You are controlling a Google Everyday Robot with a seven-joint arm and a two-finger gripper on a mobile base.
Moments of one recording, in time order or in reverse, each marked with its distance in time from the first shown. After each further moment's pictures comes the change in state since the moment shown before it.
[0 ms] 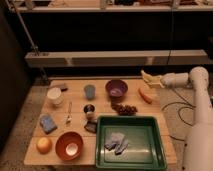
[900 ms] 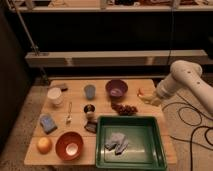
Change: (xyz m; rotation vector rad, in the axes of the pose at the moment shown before) arm 0.031 0.134 -0.037 -0.145 0.739 -0.112
